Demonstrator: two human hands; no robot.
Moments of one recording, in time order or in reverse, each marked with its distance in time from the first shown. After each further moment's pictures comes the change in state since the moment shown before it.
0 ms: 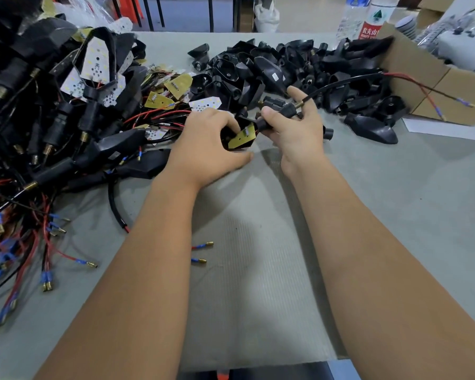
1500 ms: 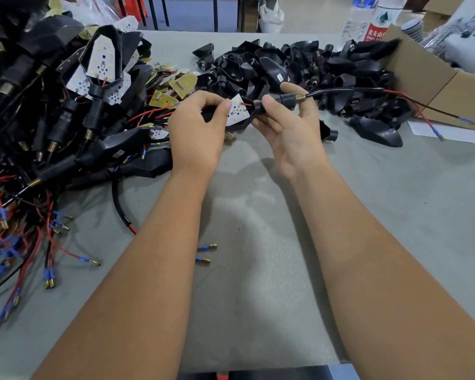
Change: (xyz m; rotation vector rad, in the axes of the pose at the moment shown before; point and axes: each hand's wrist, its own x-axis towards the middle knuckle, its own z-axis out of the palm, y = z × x) left_hand 0.000 0.017 -0.004 -0.385 0.464 -0.199; right_hand -0.012 -0.006 0.013 0.210 -0.144 0.036
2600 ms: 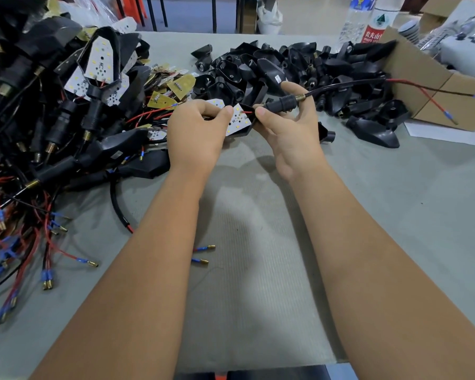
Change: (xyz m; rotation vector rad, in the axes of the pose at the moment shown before) left_hand 0.005 0.001 0.001 0.117 -0.048 -0.143; right_hand 0.003 0.003 -0.003 -0.040 -0.017 -0.052
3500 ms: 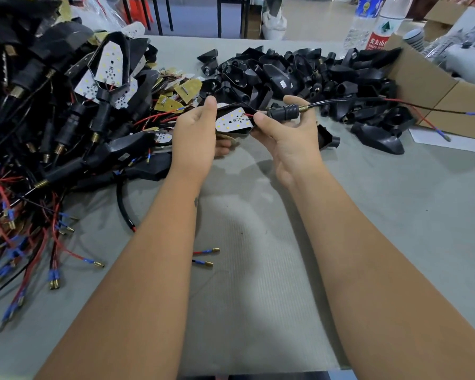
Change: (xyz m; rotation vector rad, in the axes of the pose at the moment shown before) left_hand 0.006 -0.010 0.000 -0.487 -0.132 -0.253; right_hand 0.002 0.004 0.005 0.049 0.051 0.023
